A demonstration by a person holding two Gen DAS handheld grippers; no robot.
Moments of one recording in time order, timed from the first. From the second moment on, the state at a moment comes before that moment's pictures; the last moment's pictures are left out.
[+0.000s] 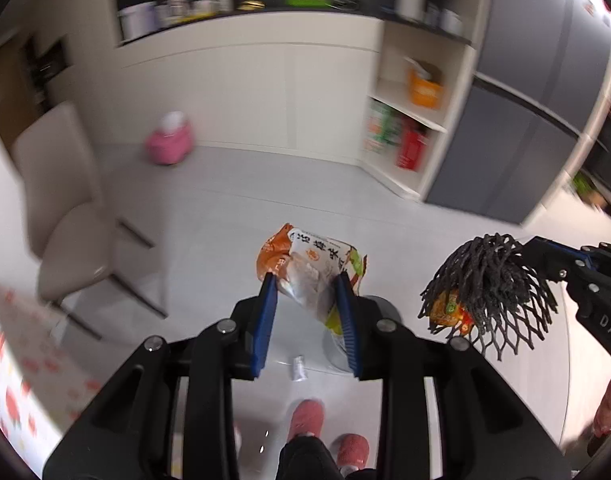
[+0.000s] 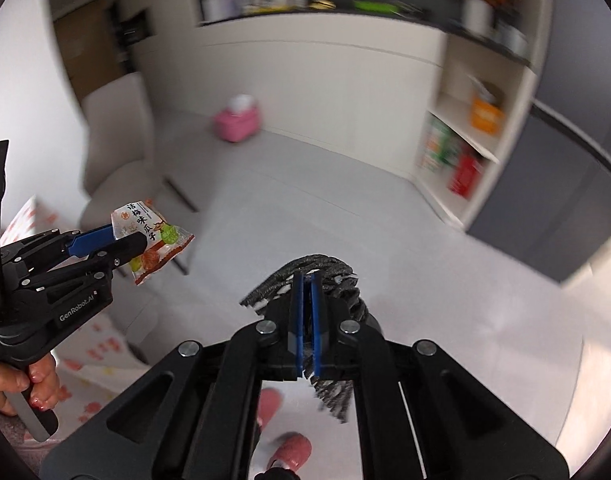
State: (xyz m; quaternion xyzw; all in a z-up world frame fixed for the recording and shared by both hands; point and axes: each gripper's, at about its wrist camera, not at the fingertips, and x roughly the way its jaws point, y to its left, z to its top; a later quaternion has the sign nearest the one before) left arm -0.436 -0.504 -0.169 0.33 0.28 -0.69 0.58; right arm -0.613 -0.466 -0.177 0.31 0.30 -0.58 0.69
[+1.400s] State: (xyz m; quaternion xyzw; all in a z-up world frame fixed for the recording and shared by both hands) left arm -0.588 -0.674 -0.550 0.55 0.23 -0.73 0.32; right arm -0.684 -0.610 -0.565 0.49 0.34 -0.62 0.52
